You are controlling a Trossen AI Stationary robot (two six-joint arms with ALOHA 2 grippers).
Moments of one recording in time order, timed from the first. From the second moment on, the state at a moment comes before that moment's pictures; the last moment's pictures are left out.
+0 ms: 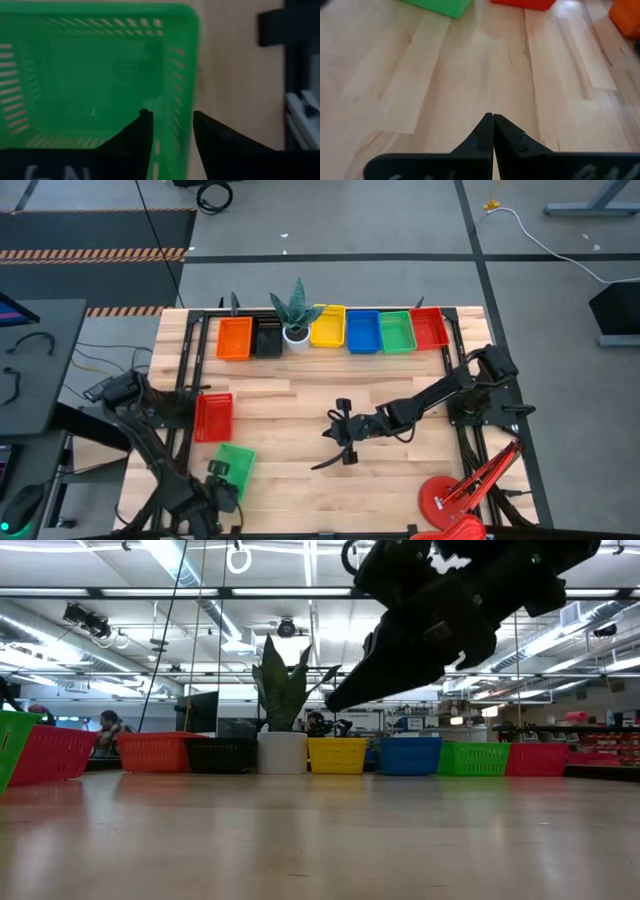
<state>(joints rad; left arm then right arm) -1.06 1.72 1.12 -0.87 -0.10 -0.83 0.31 1.79 0.89 0.28 0.27 0.03</state>
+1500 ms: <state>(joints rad) -0.23 1.81 1.12 -0.23 -0.22 -0.09 0.57 1.66 0.89 -0.12 0.55 0.46</state>
